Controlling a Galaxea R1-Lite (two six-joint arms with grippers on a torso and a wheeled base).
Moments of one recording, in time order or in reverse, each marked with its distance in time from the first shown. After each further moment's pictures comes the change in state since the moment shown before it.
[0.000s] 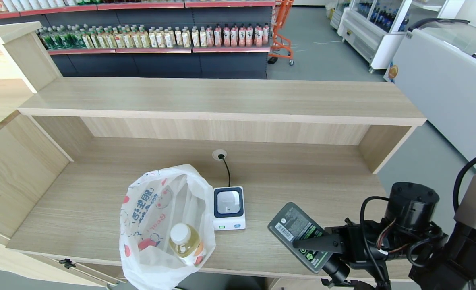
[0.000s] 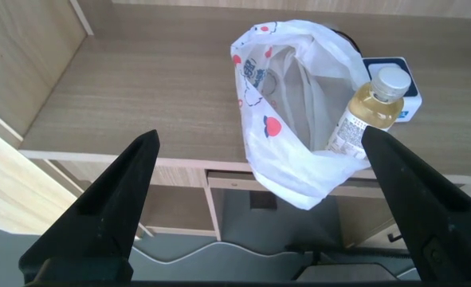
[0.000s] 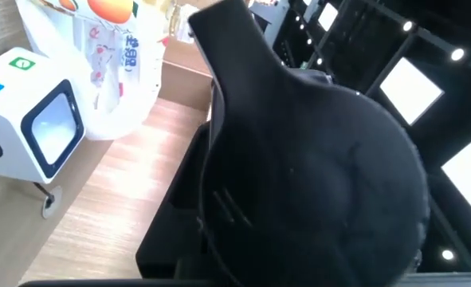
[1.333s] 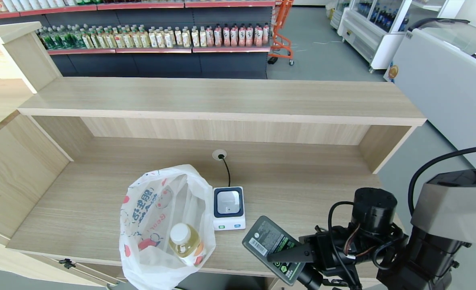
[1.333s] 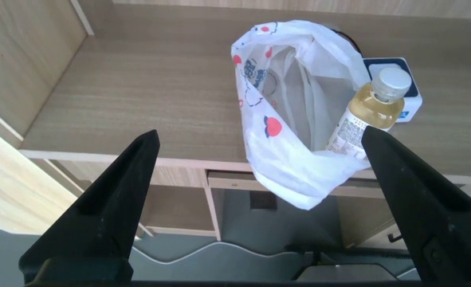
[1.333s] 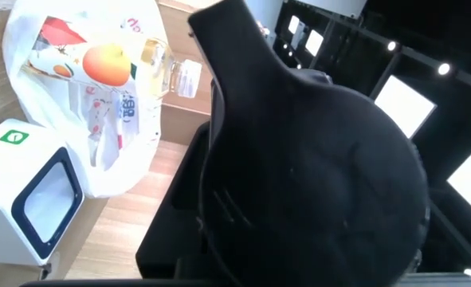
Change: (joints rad) left arm 0.000 0.000 0.000 0.000 0.000 0.000; right arm 0.126 0.122 -0.106 0.000 -0.002 0.047
